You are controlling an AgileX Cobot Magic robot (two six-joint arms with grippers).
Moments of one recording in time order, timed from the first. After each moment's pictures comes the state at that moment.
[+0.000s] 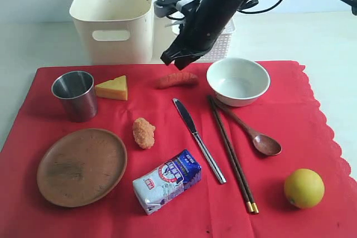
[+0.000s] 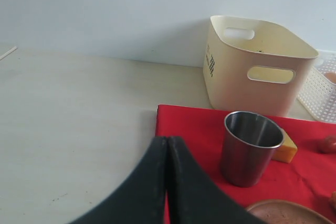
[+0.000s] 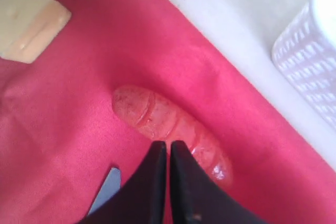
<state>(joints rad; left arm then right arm) -0.12 0.01 0.00 0.34 0.26 -0.45 0.59 2.26 -1.77 0.34 0.85 -0.52</state>
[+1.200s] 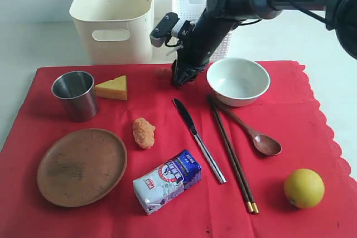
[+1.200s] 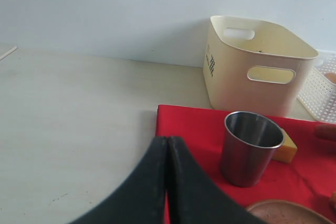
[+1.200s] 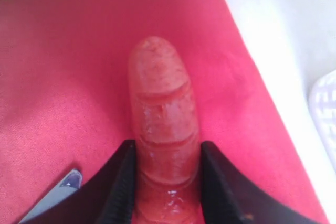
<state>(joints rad) -0.12 0.01 0.00 0.34 0.26 -0.45 0.59 2.34 -1.77 0.36 0.78 -0.88</state>
